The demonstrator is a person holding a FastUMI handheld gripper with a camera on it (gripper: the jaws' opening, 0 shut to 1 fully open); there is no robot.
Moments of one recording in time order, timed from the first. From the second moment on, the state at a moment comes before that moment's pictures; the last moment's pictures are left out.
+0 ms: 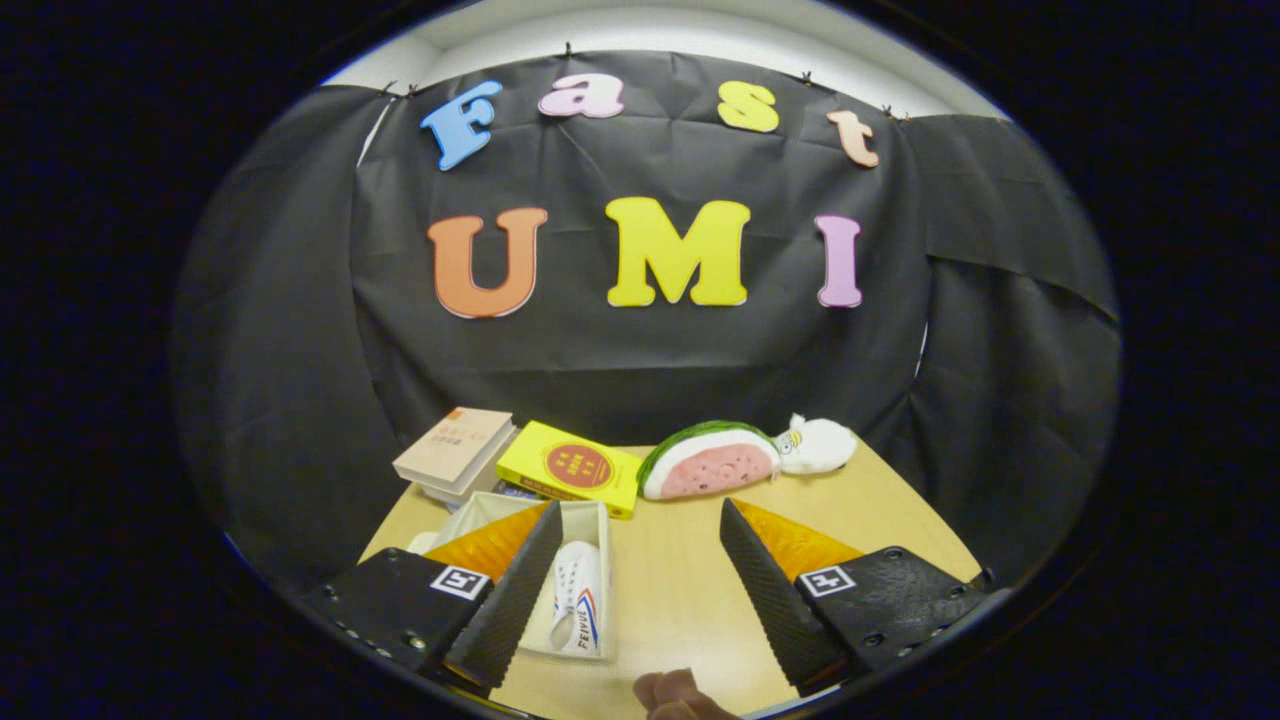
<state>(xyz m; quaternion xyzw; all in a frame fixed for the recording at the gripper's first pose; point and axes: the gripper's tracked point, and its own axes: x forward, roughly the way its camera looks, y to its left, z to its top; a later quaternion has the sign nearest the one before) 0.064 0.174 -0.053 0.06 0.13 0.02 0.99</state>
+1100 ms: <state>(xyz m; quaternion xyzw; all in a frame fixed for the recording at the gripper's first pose) 0.004 0.035 0.005 -0.01 0.00 -0.03 1.00</state>
